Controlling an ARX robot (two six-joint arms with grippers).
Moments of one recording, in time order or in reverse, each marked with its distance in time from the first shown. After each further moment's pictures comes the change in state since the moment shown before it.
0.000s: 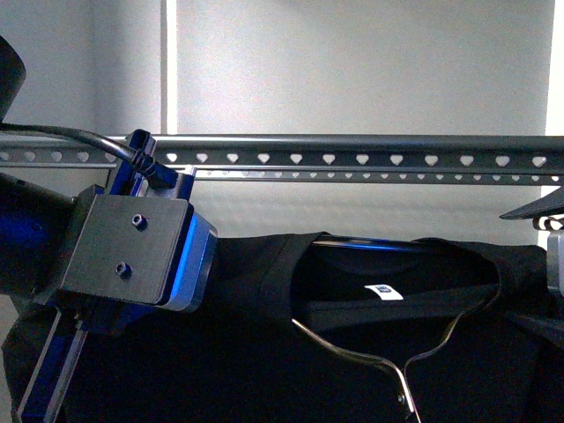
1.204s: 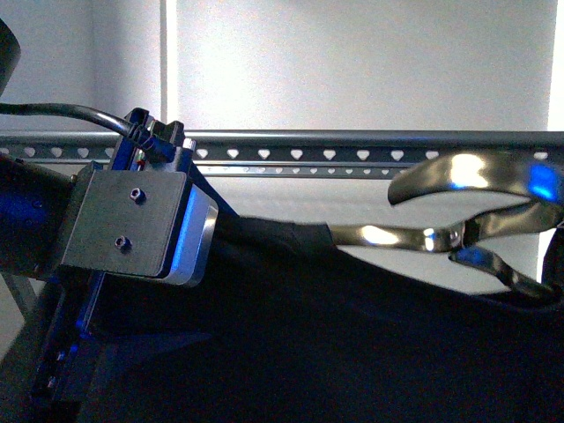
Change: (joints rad) left arm 0.000 0.000 0.014 0.007 0.016 0.000; right arm -0.058 -0.064 0.017 -0.430 0.023 0.167
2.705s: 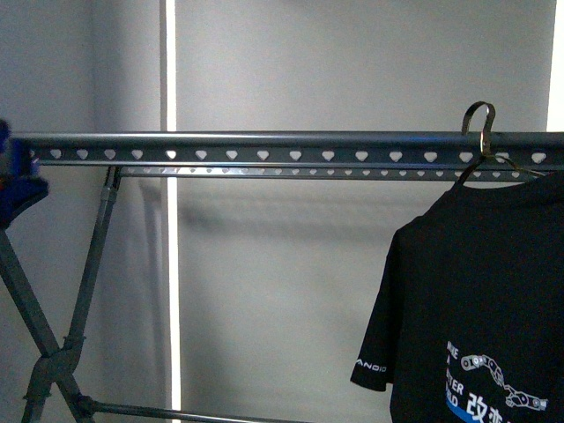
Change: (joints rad) left arm 0.099 -0.341 -0.350 0.377 -0.689 -1.732; right arm -0.078 0.108 0.551 -0.488 0.122 1.543
